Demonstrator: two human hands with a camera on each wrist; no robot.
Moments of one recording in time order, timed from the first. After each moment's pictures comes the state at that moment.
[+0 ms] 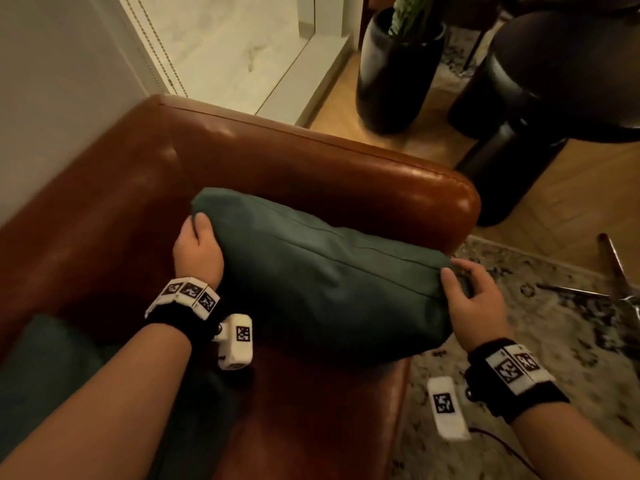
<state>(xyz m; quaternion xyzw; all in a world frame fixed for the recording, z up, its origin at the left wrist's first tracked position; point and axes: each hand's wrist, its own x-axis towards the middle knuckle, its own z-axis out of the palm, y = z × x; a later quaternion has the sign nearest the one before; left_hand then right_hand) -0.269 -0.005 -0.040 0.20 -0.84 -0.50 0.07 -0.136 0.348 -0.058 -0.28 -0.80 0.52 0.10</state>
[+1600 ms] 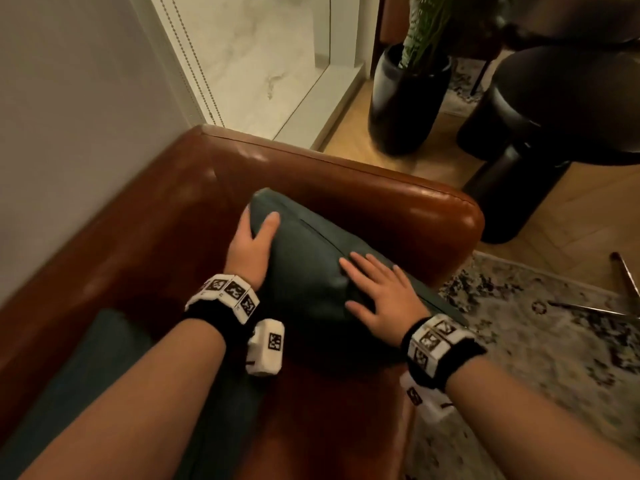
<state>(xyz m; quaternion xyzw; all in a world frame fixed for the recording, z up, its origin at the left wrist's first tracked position) -0.250 0.010 0.023 0.11 -0.81 -0.57 -0.03 -0.169 0.248 -0.029 0.13 -0.96 0.23 -0.09</state>
